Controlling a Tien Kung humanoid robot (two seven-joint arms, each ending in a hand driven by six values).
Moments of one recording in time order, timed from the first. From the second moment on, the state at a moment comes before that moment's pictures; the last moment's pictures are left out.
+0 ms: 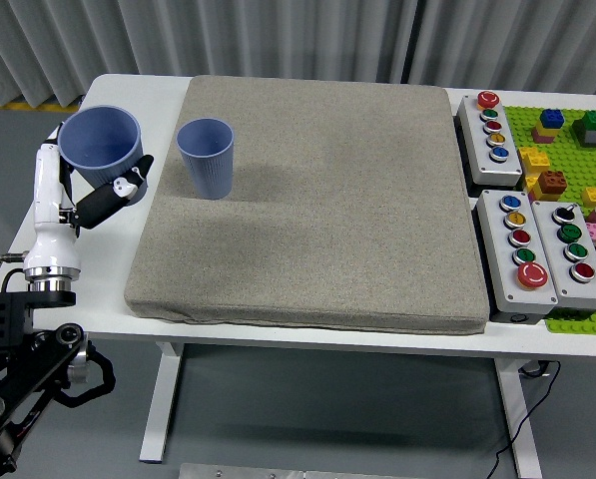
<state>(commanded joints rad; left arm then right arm) -0.11 0.30 -1.09 -1.48 1.16 0.65 -0.42 0.13 -0.08 1.92 0.24 -1.69 -0.14 -0.34</state>
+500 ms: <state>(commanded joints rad) -0.18 0.23 -0.89 -1.32 0.99 0.65 -0.51 0.13 -0.08 1.92 0.24 -1.69 -0.14 -0.34</state>
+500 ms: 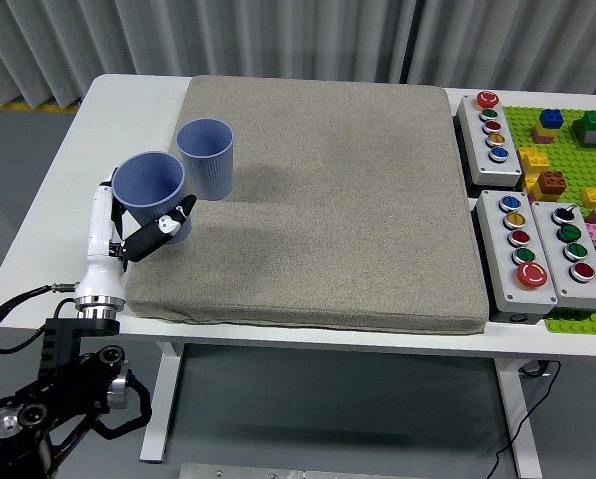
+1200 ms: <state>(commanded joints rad) -0.20 0.18 -0.81 -1.16 0.90 0.65 -0.62 0.13 -0.08 1.92 0.24 -1.71 -0.14 -0.34</state>
